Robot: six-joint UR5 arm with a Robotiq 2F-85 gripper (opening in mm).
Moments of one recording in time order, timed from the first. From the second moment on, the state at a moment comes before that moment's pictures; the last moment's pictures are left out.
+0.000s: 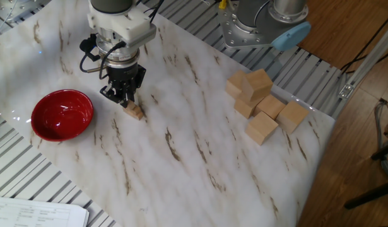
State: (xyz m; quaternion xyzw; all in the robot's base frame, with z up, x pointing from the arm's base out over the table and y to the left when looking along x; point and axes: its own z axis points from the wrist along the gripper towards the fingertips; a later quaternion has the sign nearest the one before) arm 0.539 -0.075 0.053 -0.69 0.72 -0.04 0.06
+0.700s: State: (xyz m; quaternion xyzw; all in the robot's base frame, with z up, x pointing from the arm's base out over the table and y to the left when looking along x) arm 0.535 -0.078 0.052 -0.68 0.73 -0.04 0.05
